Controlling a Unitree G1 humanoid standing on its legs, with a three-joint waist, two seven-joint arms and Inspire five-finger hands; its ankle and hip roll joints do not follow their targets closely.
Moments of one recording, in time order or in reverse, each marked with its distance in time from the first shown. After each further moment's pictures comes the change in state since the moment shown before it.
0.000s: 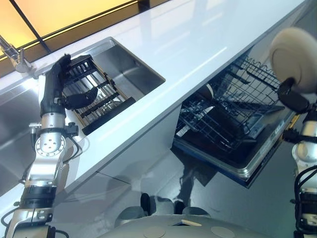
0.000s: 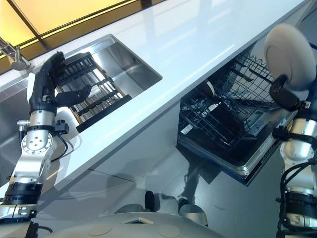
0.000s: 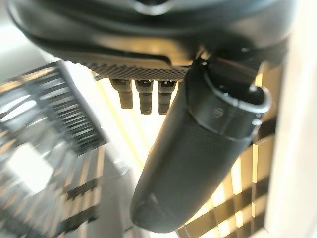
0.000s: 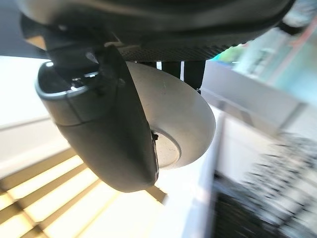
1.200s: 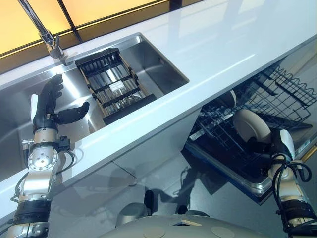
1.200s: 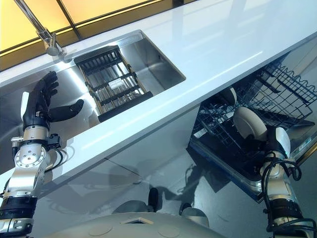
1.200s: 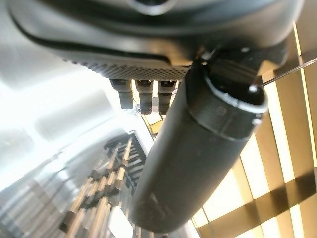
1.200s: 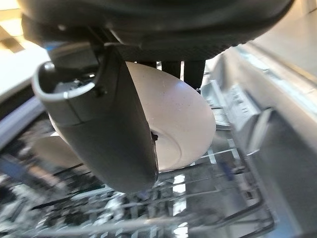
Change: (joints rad) left arm 0.082 0.014 0.071 0.027 -0.011 -0.002 -0.021; right arm -0.077 0.013 0.224 0.389 -0.178 0.351 0.101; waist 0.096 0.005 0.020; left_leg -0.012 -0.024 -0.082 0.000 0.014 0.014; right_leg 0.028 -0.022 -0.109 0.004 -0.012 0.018
